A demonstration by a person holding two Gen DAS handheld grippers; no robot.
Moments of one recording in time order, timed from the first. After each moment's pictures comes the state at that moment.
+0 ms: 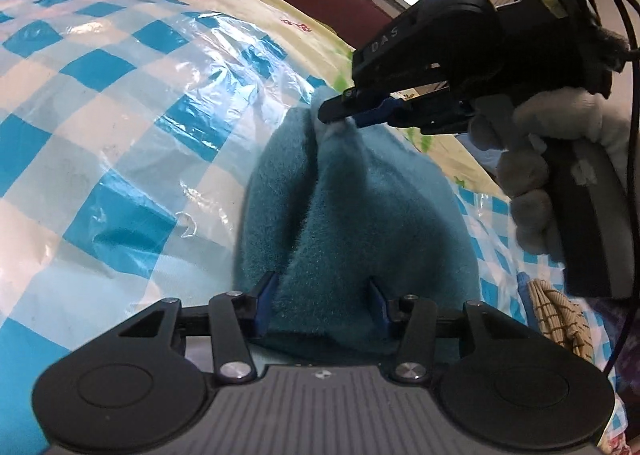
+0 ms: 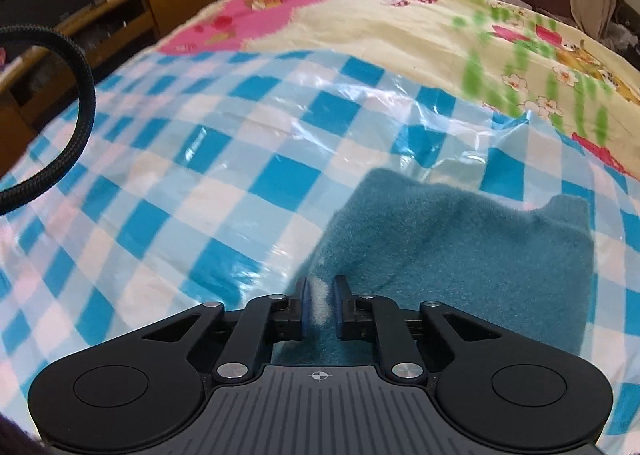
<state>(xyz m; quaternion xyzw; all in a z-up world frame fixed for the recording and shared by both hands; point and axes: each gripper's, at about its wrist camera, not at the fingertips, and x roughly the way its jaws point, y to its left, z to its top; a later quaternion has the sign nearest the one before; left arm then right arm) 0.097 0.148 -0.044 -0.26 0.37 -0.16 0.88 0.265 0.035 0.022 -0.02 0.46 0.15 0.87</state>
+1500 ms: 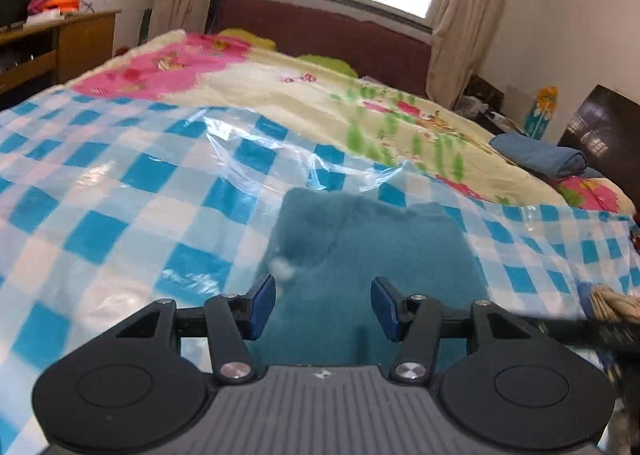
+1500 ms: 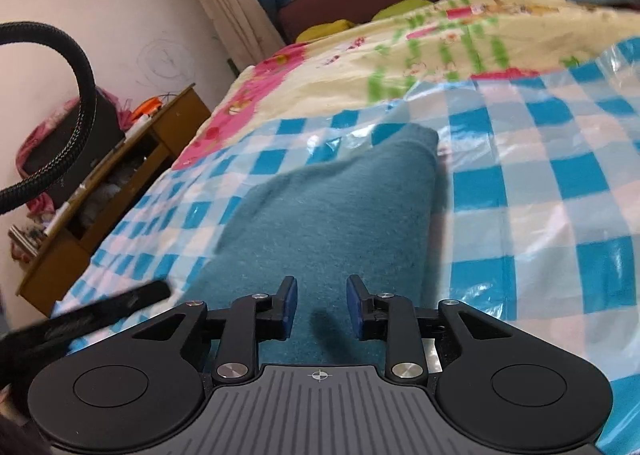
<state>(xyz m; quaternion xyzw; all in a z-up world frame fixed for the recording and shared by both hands) 0.168 0.107 0.026 -0.12 0.34 -0.09 0.93 0.172 -0.160 -0.006 0.21 0.37 0.18 0.88</state>
